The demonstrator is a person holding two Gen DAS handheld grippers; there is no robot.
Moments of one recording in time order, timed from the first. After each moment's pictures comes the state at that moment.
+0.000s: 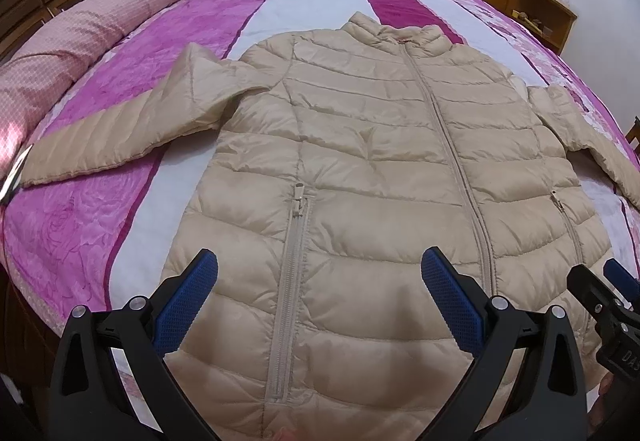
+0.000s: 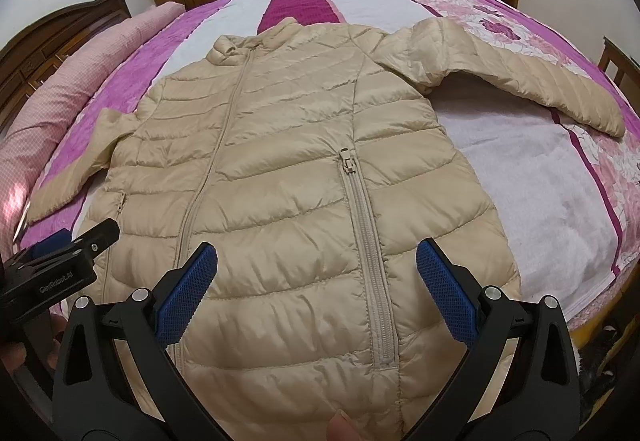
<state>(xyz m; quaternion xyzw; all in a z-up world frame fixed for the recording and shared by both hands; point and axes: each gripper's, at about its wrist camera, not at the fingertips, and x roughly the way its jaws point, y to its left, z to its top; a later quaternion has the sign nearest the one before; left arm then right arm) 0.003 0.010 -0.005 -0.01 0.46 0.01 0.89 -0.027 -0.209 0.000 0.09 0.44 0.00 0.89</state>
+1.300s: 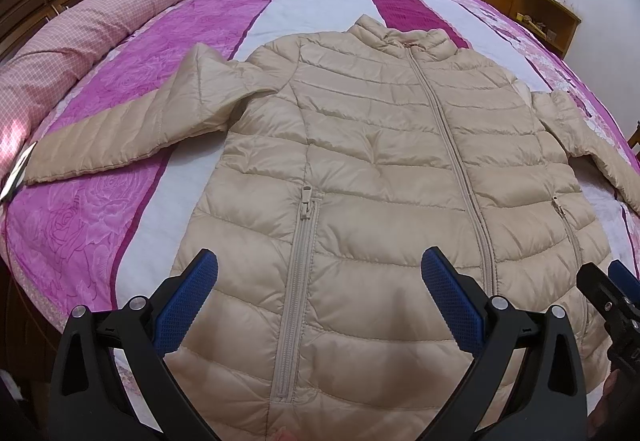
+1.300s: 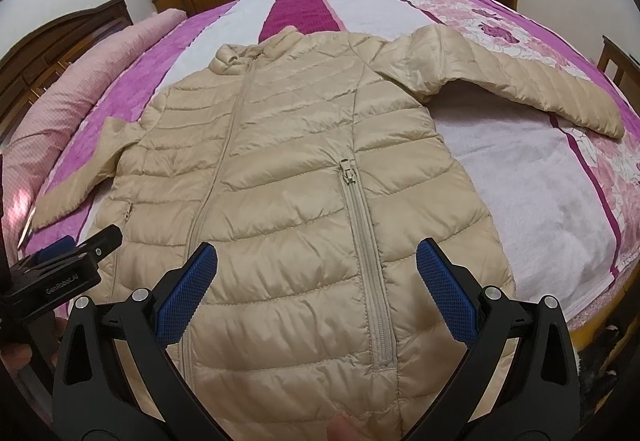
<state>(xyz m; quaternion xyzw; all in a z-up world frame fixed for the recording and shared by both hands) 0.003 0.013 -0.001 -0.01 0.46 0.02 0.89 -0.029 -0.210 0.009 0.10 0.43 0.00 0.90</state>
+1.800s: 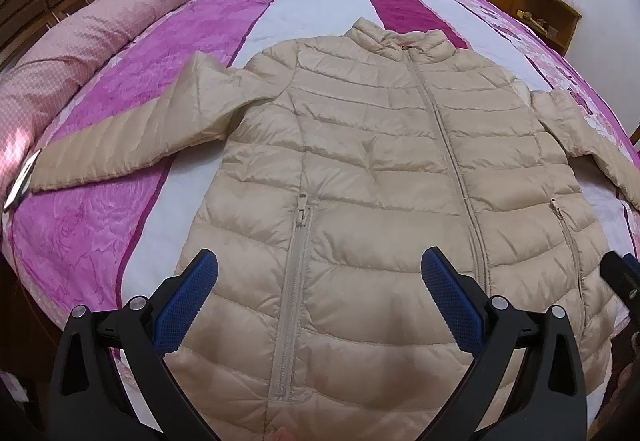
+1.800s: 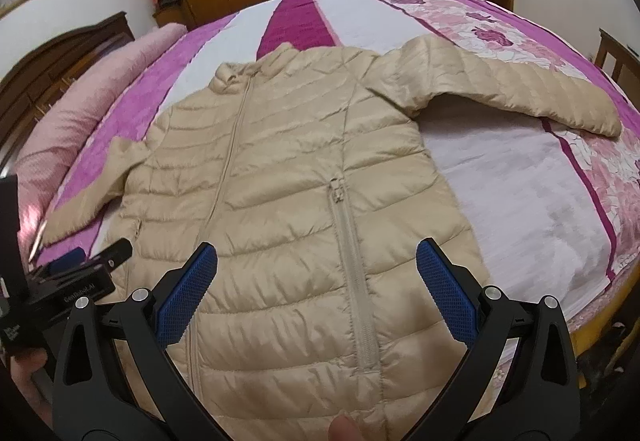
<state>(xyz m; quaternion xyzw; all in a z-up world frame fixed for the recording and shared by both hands) 0.006 0.006 0.008 0.00 0.46 0.03 0.89 -0.032 -0.231 0.027 0.13 0.42 0.01 0.90</state>
